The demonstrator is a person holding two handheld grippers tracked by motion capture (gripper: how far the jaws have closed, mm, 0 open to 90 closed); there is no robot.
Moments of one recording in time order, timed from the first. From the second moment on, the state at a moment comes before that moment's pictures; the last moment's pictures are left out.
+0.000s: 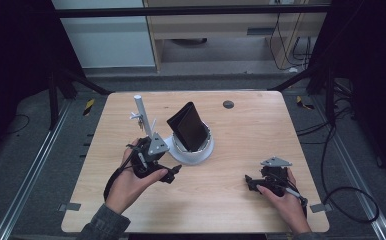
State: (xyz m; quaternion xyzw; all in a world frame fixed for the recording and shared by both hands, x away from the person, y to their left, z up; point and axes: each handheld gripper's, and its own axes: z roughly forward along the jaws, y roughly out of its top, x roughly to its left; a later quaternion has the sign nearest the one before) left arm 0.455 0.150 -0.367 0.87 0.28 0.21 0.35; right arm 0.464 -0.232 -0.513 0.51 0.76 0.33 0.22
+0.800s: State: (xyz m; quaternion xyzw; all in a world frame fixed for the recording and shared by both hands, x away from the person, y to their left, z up) left arm 0.455 0.199 -0.417 0.86 0.33 0.19 0.33; right arm 0.463 -0.232 -0.512 0.51 0.76 0.33 0.22
